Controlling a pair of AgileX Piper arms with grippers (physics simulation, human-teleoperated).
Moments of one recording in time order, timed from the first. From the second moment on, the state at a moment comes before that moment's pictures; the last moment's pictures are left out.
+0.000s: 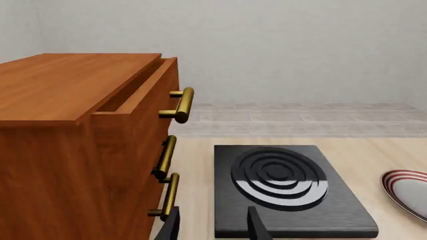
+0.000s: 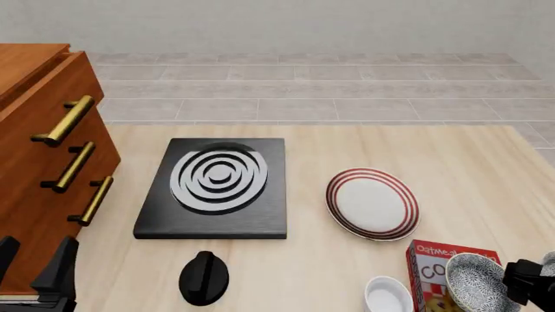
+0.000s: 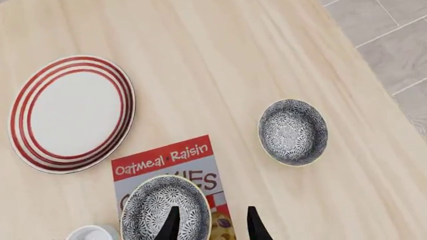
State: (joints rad) left arm 0.00 0.00 0.00 0.00 0.00; right arm -0.41 0.55 -0.34 0.63 0.04
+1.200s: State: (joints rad) left arm 0.00 0.00 0.00 0.00 0.00; right arm -0.37 0.67 -0.18 0.43 0.06
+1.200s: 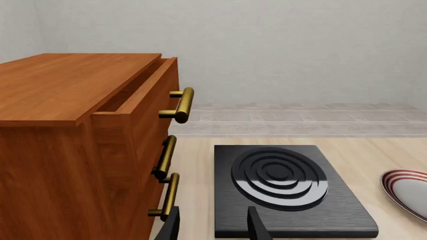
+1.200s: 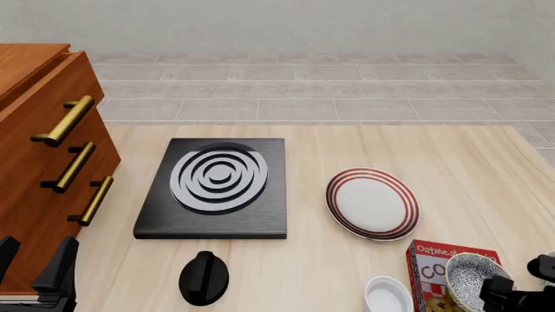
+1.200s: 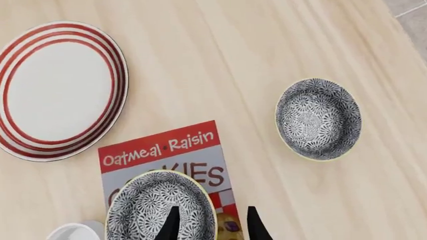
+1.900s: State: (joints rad) left arm 0.00 0.00 0.00 0.00 0.00; right arm -0.36 0.69 -0.16 0.38 0.04
